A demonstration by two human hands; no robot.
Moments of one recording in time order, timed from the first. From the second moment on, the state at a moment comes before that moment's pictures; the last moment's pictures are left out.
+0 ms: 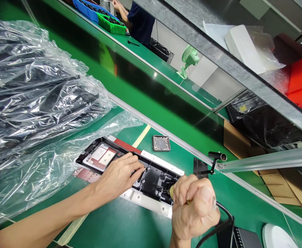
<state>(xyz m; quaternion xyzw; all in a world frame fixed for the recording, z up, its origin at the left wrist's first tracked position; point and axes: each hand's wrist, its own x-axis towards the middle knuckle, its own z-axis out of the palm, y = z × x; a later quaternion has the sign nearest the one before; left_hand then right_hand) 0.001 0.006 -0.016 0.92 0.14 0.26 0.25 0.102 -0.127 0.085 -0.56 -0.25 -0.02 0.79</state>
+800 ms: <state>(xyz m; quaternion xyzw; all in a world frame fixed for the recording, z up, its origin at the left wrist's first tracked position) 0.000 0.005 -0.019 0.92 0.13 0.26 0.24 0.101 -0.126 0.087 -0.56 -0.25 0.00 0.79</state>
